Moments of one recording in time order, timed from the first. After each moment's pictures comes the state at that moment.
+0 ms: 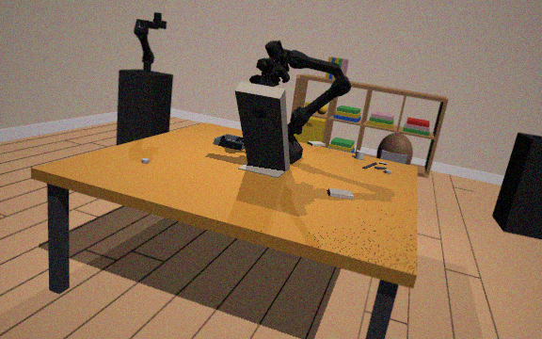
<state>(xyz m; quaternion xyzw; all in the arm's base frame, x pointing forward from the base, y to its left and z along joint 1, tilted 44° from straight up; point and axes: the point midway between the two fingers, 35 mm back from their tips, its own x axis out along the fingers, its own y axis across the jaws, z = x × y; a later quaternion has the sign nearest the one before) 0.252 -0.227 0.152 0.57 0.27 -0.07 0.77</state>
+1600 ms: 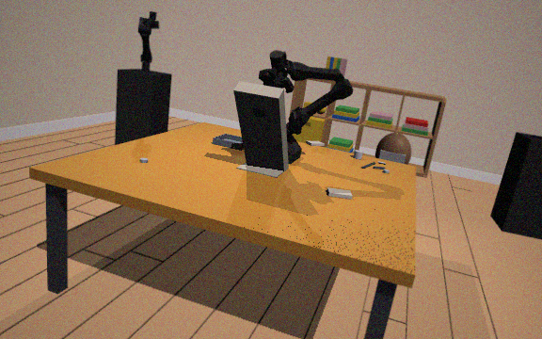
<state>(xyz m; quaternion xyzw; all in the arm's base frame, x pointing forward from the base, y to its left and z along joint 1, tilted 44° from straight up) 0.282 -0.177 0.150 0.58 0.25 0.00 0.78</state>
